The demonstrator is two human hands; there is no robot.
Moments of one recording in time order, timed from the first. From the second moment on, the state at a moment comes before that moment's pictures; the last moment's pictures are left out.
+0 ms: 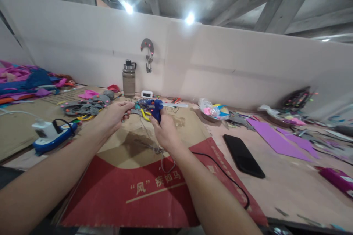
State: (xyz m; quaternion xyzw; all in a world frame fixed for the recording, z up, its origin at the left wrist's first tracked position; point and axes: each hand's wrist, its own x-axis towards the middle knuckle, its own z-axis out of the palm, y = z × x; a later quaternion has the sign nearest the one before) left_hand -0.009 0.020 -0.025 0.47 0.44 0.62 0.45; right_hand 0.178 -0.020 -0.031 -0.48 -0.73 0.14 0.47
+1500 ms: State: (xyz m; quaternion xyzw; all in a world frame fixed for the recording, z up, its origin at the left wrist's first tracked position) left_hand -0.009 0.021 -0.019 0.42 0.43 0.62 0.51; right_hand 0.179 -0.020 -0.030 -0.49 -0.73 0.13 0.46
